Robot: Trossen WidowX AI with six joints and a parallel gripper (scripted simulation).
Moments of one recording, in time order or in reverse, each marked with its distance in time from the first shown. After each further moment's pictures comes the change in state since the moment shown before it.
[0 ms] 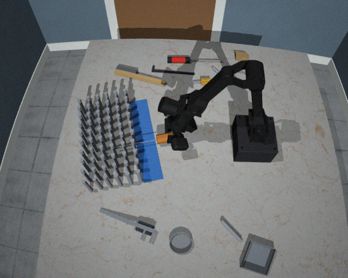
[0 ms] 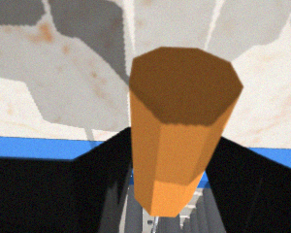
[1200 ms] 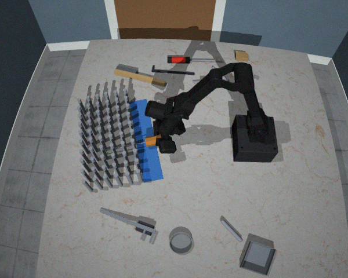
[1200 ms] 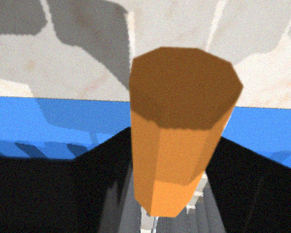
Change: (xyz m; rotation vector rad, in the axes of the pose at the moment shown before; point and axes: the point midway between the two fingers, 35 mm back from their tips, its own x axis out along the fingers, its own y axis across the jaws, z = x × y) arm 0.021 -0.001 -0.042 -0.004 0.000 -0.002
